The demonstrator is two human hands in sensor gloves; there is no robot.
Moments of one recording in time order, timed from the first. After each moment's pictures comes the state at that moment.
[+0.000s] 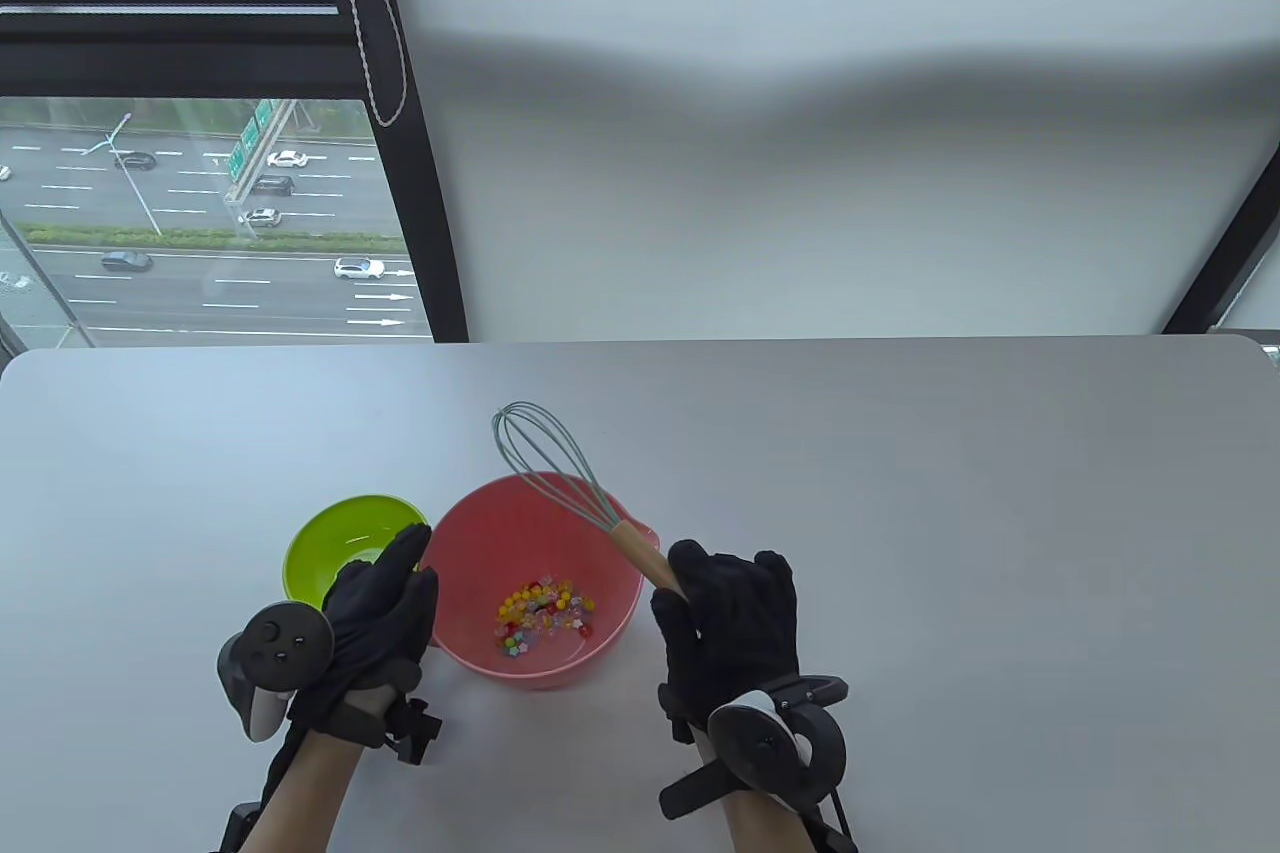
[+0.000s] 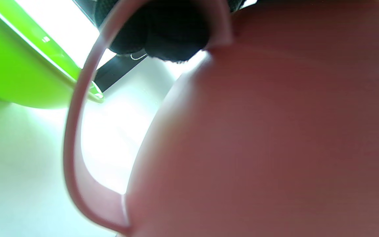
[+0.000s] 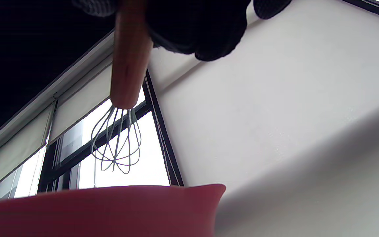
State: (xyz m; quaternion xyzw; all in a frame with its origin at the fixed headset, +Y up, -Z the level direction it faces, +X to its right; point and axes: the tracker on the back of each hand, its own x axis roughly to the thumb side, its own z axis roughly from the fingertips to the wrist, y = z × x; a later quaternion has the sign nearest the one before) left_hand -0.311 -0.733 -0.350 0.14 -0.11 0.41 0.89; right_hand 0.052 -0.692 -0.282 0.08 -0.43 0.85 0.29
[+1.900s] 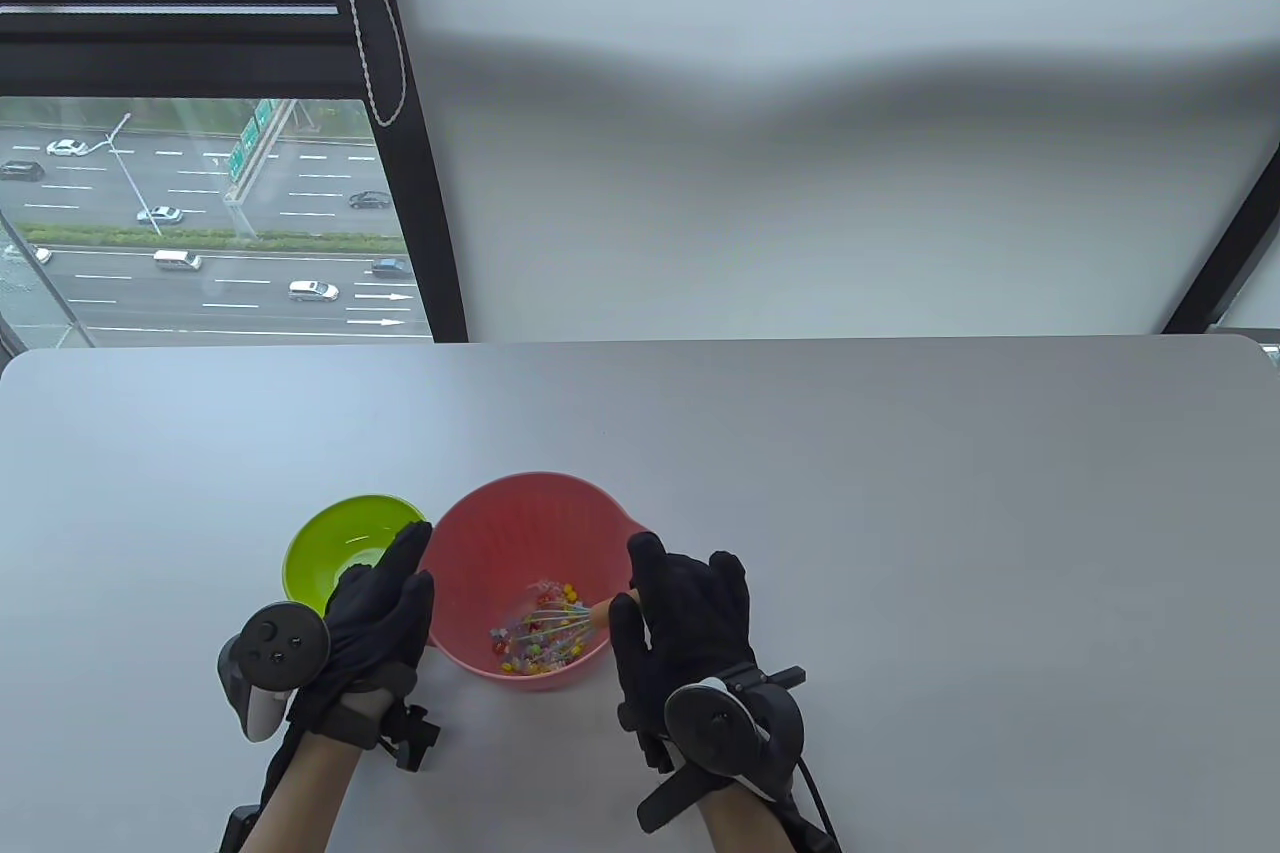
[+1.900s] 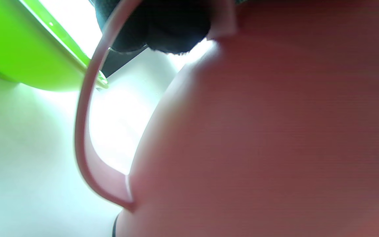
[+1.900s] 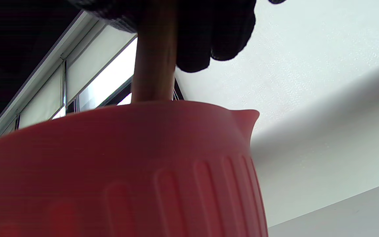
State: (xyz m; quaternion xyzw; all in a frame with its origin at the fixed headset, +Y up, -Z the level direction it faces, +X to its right) left_hand -0.313 -0.738 -0.350 0.11 -0.12 0.44 0.88; right_hand 0.024 -0.694 -0.288 0.13 -0.33 0.89 0.28
